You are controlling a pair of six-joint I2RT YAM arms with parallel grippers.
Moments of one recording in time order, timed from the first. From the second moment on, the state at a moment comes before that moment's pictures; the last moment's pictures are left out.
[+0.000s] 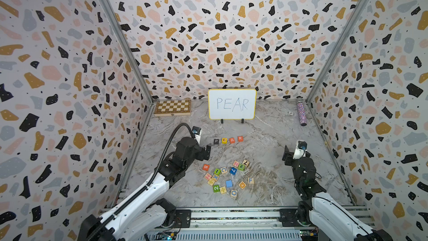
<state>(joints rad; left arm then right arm) -0.52 0.86 0.57 -0.21 -0.23 -0.12 0.26 0.75 0.06 0.46 0.37 0.05</state>
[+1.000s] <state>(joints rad) -0.04 1.32 0.19 0.75 -0.29 -0.04 0.10 1.42 0.18 1.05 0.22 -0.02</state>
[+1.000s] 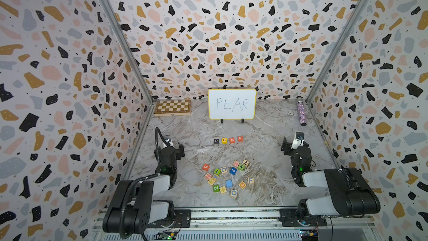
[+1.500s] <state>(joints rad) -0.04 1.40 0.33 0.68 -0.10 -0.01 0.08 1.49 0.18 1.07 0.09 -0.05</state>
